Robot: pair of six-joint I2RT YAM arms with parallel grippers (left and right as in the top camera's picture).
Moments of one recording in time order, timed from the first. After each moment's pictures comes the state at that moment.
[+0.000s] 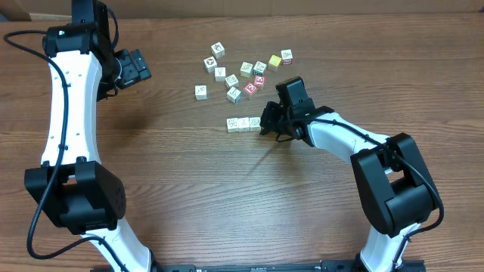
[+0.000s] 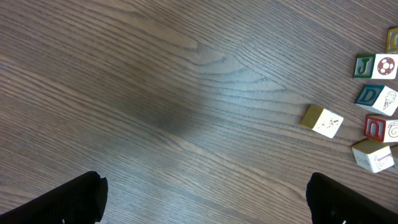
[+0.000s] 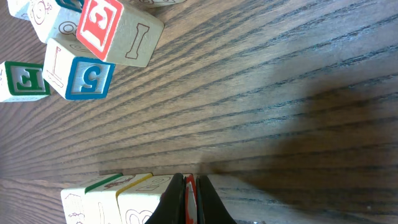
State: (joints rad) left arm 0.10 1.96 1.96 -1.28 -0.03 -0.37; right arm 0.42 1.96 1.13 -0.17 -0.20 0.74
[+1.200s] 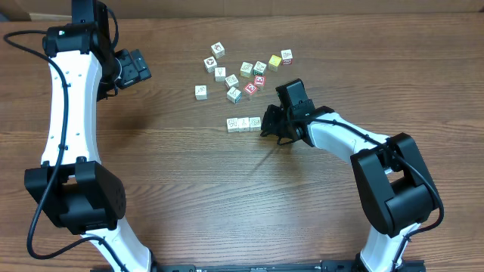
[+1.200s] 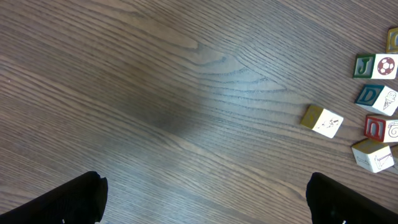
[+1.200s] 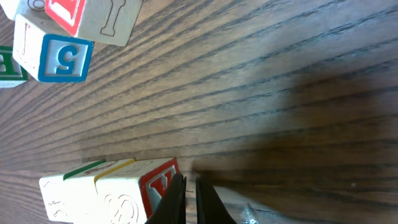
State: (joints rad) left arm 0.10 1.96 1.96 -1.28 -0.03 -0.37; right arm 0.42 1.96 1.13 -0.22 -0.21 0.72
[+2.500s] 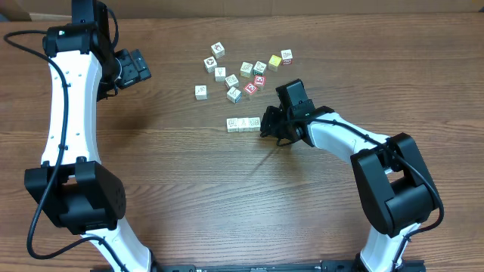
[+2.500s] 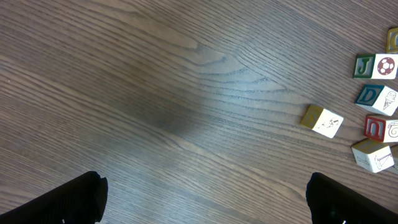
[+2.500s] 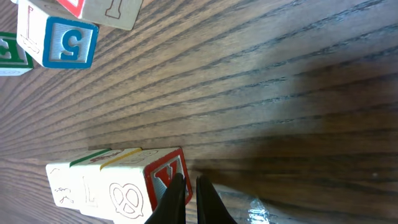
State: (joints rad) left arm 0.10 1.96 1.96 -1.28 -0.03 -0.37; right arm 0.42 1.96 1.13 -0.23 -0.25 0.72
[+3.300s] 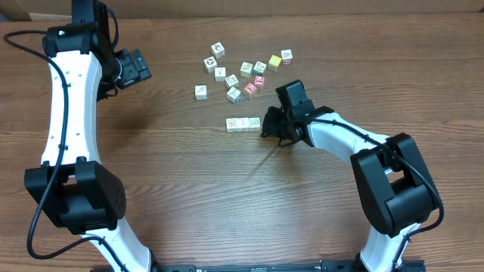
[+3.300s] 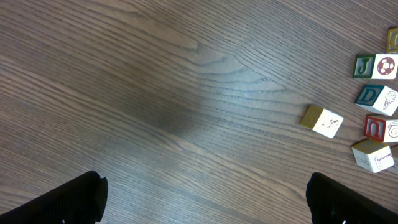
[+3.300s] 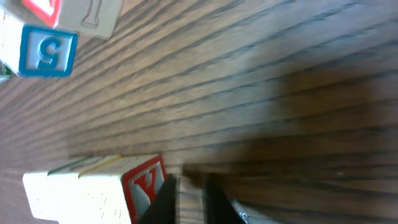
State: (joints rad) left arm 0.10 1.96 1.96 -1.28 -0.03 -0.37; right arm 0.42 1.96 1.13 -0.25 -0.18 0.73
